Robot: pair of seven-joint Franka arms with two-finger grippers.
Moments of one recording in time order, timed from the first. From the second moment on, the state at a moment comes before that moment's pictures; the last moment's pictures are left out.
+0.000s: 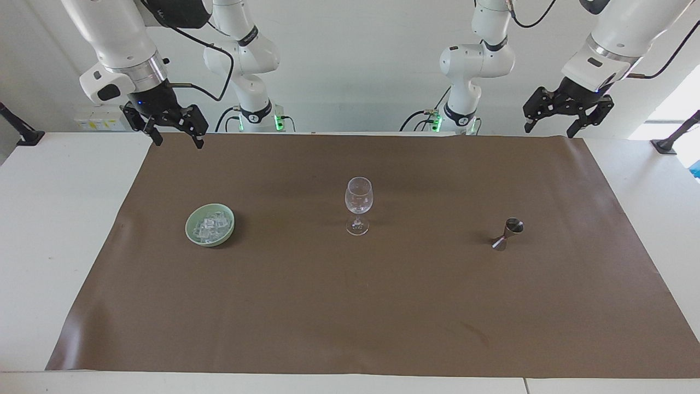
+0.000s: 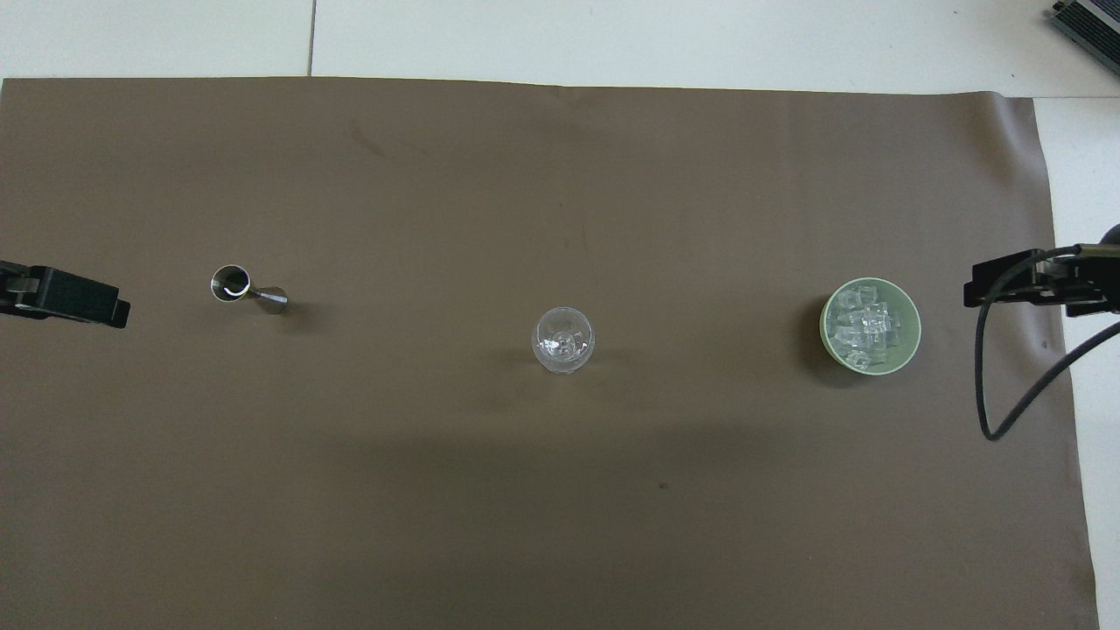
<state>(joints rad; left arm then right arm) -0.05 -0.04 -0.03 -1.50 -0.05 1.42 0.09 0.08 -0.04 -0.09 -1.61 0.00 1.57 0.09</state>
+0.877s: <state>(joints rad) -0.05 -0.04 -0.03 -1.50 -0.05 1.45 0.09 0.08 -0.04 -0.09 -1.61 0.00 1.57 0.09</state>
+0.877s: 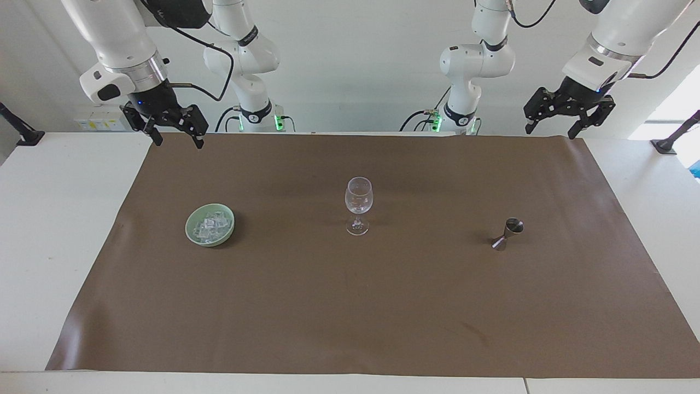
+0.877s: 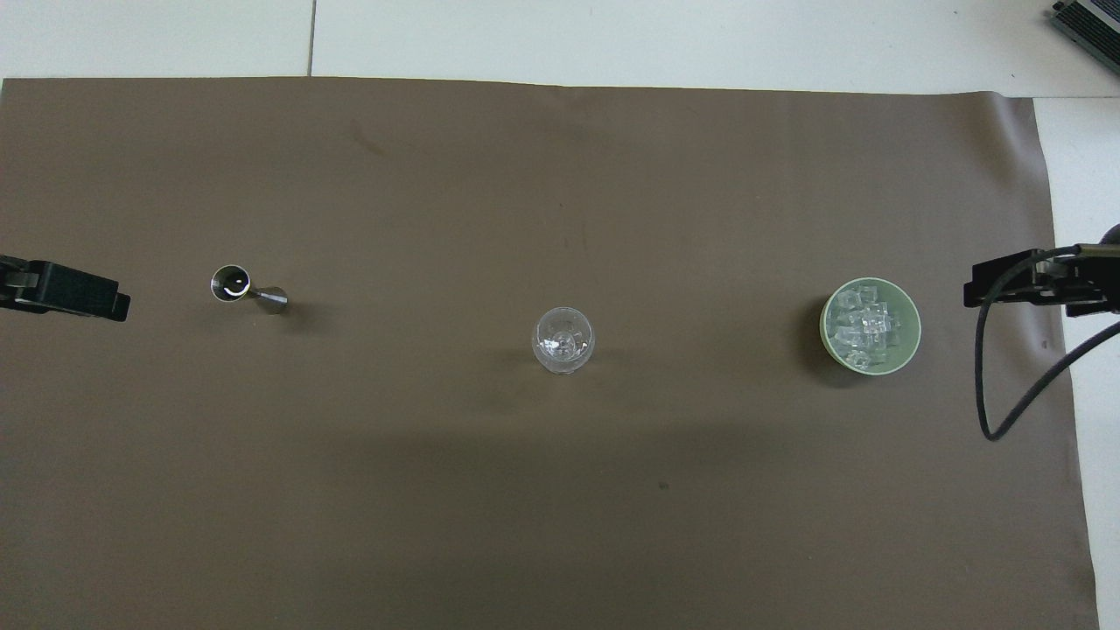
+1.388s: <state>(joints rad) -0.05 -0.03 -0.03 -1.50 -0.05 1.52 0.08 0.08 -0.04 -0.09 -1.61 0.00 1.57 0.09</state>
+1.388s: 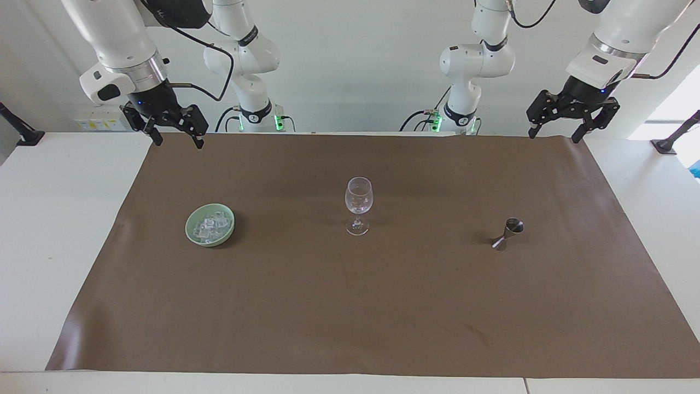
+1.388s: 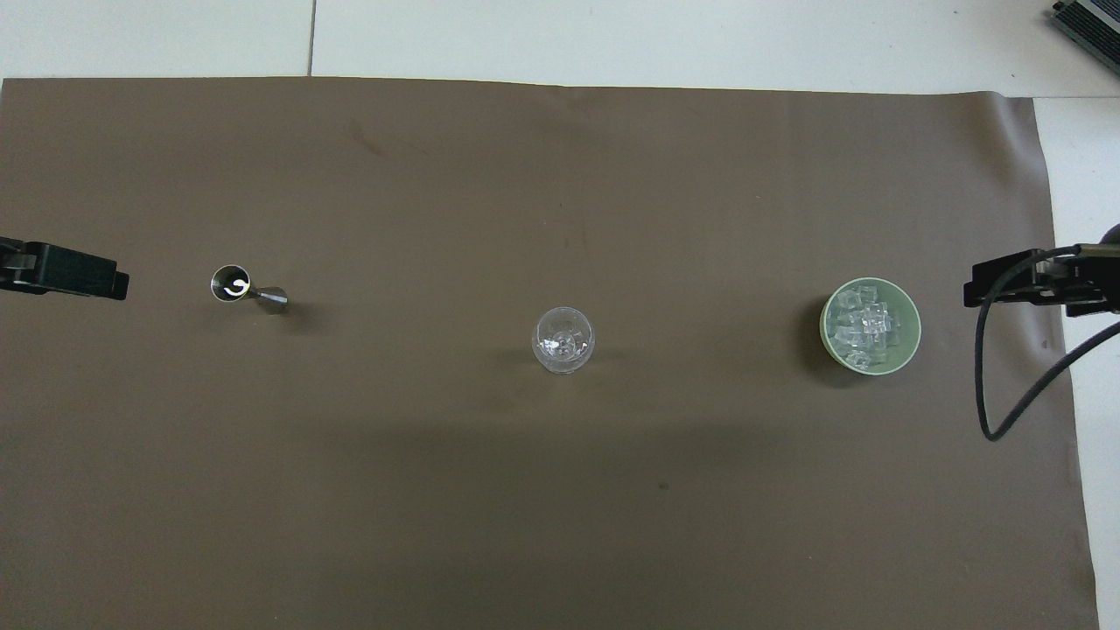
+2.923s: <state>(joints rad) -0.10 0.39 0.05 -1.18 -0.05 1.54 -0.06 0.08 -0.04 -0.09 -1.61 0.00 1.57 0.09</state>
